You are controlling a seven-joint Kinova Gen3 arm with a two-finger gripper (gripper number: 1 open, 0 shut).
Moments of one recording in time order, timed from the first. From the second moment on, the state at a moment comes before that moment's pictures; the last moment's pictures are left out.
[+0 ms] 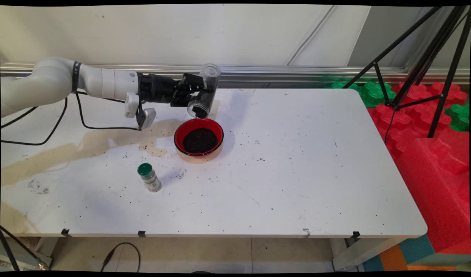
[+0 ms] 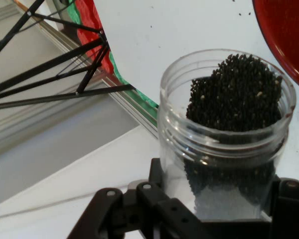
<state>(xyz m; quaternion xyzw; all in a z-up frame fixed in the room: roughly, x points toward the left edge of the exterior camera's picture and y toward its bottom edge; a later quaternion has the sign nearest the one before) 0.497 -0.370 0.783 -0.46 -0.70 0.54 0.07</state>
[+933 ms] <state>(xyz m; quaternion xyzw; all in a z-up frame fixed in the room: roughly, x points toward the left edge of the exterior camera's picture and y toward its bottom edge) 0.516 -0.371 0.797 -0.28 -0.79 0.52 0.19</state>
